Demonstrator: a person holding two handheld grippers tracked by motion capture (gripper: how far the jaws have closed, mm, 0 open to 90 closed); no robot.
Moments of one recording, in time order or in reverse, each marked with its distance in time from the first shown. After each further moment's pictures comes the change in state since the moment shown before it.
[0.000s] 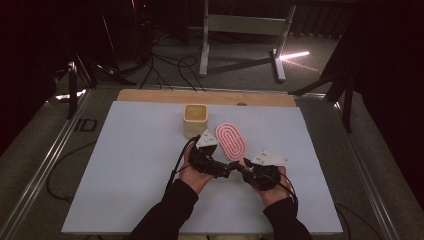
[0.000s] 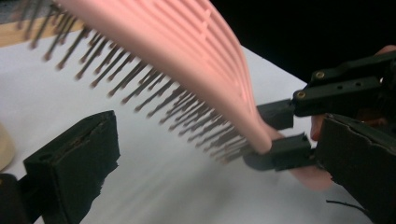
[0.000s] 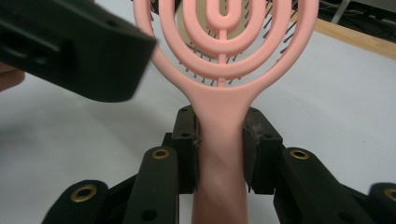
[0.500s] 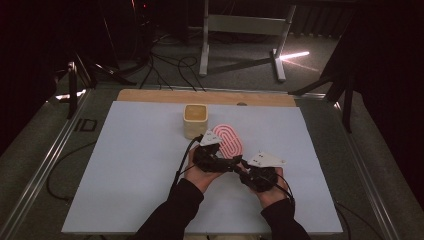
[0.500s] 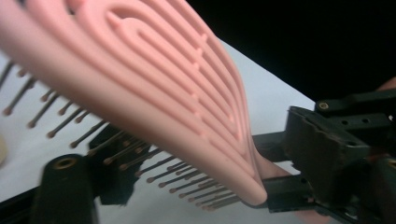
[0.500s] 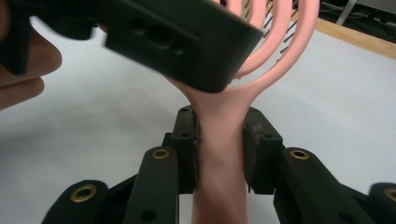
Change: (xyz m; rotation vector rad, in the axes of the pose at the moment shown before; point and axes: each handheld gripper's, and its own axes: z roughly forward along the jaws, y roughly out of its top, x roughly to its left) left arm -0.006 0.002 0.007 -0.033 0.047 -0.060; right arm 0.006 0.000 0.003 -0.005 0.004 -0.011
